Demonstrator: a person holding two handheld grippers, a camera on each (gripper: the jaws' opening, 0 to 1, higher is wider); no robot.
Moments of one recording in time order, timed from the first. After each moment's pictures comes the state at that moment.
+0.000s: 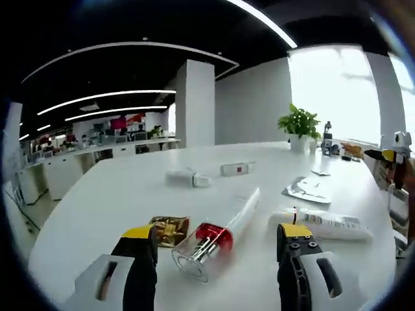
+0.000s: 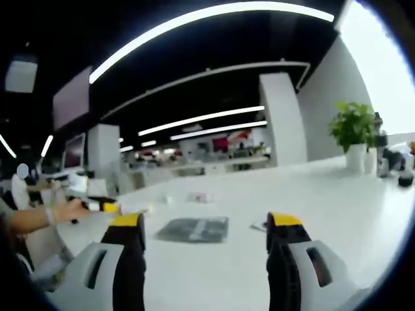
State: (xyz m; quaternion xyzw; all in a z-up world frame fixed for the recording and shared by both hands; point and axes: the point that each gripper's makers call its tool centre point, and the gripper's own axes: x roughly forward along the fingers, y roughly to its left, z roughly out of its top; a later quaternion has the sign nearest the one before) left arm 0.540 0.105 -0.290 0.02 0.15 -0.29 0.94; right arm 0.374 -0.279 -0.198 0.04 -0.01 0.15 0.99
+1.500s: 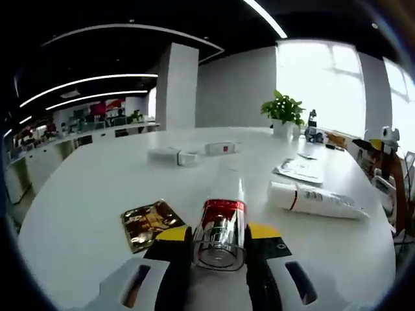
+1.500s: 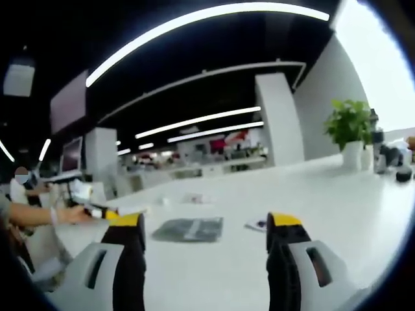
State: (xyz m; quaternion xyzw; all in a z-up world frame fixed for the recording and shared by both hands) left arm 0.541 0.099 -0.314 0.02 0.20 -0.35 0.92; right arm 0.376 -0.290 -0.202 0.05 -0.01 0.14 0.99
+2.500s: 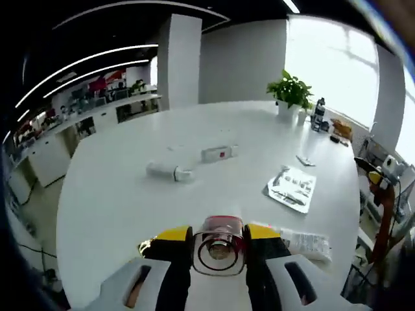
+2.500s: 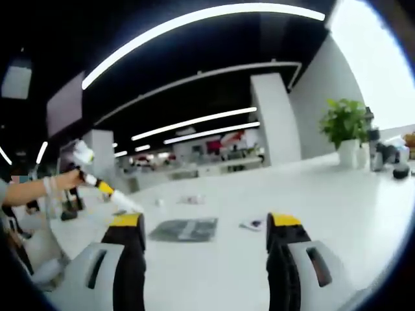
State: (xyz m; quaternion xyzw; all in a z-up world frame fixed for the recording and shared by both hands) left arm 0.542 0.071 -0.210 0.08 0.34 -0.32 0.88; right arm 0.377 -0.304 -0.202 0.06 -0.02 0.13 0.99
